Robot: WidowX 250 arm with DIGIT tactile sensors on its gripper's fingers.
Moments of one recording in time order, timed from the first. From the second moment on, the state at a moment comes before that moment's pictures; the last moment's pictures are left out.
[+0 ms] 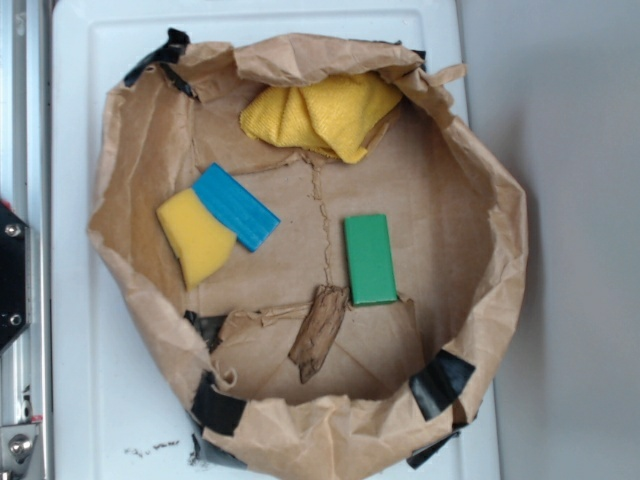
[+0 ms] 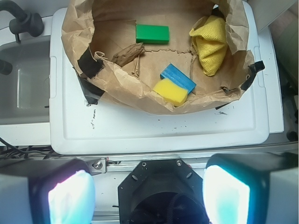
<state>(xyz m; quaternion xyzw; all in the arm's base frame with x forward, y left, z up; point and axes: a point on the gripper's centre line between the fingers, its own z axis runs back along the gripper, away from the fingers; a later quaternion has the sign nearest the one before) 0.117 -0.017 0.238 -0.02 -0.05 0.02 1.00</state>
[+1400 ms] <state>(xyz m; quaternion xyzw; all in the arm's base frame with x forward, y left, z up) 0.184 -0.032 0.210 0.01 -0.03 0.14 0.99</state>
